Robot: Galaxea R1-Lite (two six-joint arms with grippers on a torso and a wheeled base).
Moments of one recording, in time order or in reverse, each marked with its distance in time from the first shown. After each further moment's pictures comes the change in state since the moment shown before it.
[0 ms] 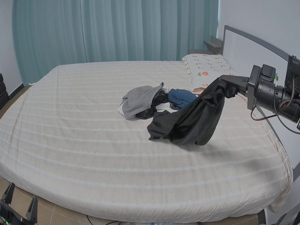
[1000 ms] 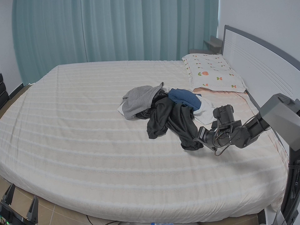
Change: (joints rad) left arm 0.003 -0.002 0.010 0.027 0.020 0.033; right arm -0.065 0.729 -0.198 0.145 -0.132 -0.094
